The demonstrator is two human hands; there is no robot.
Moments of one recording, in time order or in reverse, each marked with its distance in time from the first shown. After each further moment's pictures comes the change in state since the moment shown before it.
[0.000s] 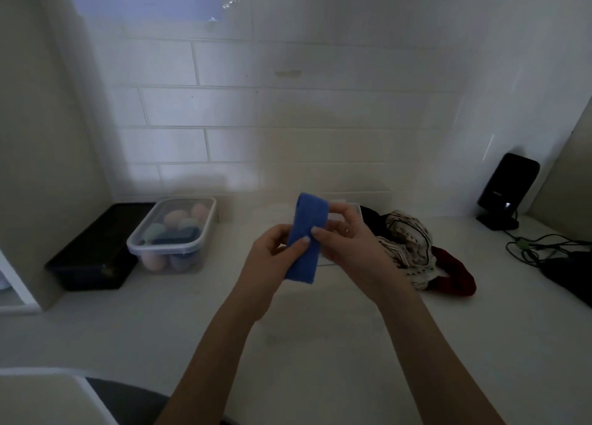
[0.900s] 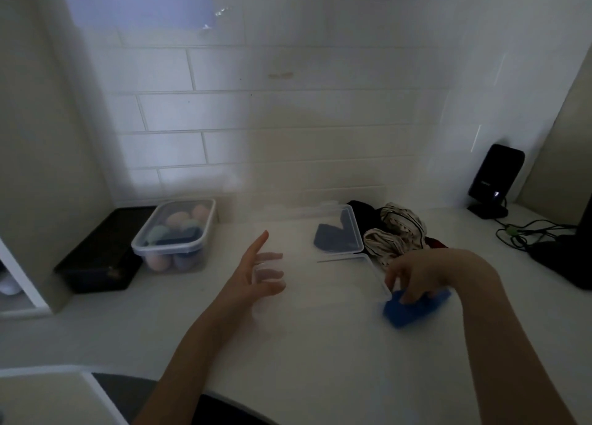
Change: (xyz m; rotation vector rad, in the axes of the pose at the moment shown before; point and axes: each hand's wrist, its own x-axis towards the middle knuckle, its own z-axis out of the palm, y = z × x) left_hand -0.019 -0.042 -0.047 -0.015 -0.162 -0.065; right_hand -0.038 -0.038 -0.084 -1.341 -0.398 0.701
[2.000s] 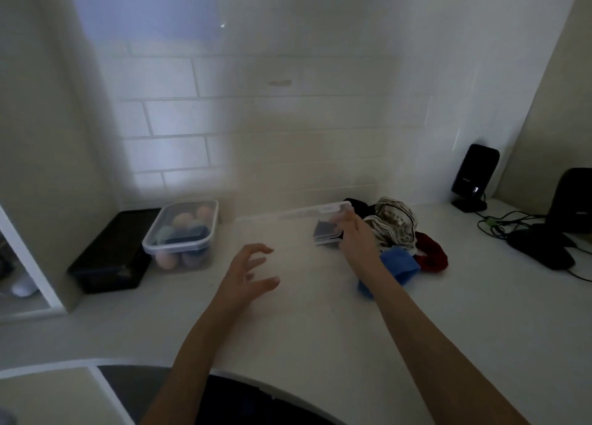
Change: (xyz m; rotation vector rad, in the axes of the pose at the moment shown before) left_hand -0.019 0.003 -0.020 0.178 0.054 0.047; right_hand 0.058 -0.087 0.046 1.108 0.932 -0.333
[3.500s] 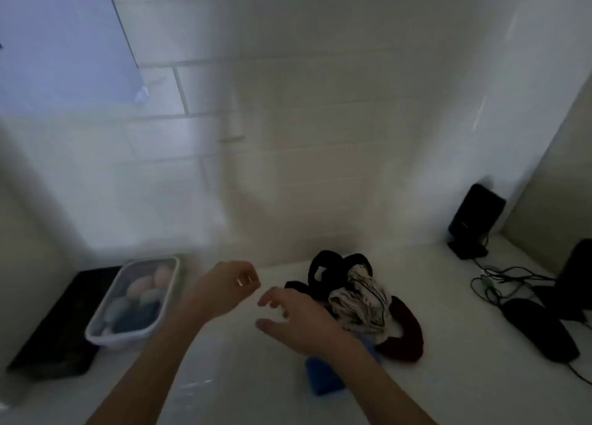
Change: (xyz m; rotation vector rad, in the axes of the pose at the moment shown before) left_hand 0.145 0.098 0.025 0.912 -0.142 -0.169; right_hand 0.040 -0.051 -0.027 -0.417 -0.782 -0.027
